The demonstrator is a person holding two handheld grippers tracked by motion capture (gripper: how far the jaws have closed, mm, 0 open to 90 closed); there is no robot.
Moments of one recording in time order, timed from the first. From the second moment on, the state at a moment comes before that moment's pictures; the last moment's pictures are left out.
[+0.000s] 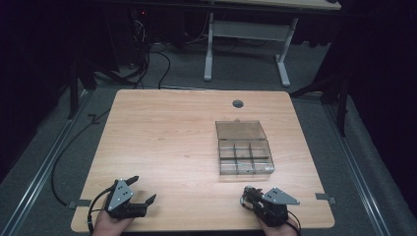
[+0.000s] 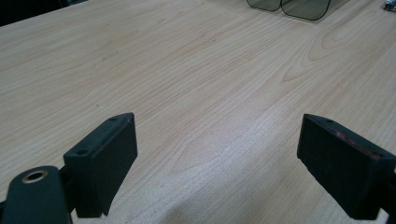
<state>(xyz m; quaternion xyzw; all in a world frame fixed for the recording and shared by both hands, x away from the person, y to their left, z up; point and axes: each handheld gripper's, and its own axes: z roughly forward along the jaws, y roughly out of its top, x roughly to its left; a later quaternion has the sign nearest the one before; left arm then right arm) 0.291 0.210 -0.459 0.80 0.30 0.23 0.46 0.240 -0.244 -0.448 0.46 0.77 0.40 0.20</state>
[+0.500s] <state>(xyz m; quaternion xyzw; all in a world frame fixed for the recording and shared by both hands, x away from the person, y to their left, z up) 0.291 0.210 -0.459 0.80 0.30 0.23 0.46 0.235 -0.231 -0.452 0.43 0.79 0.39 0.19</state>
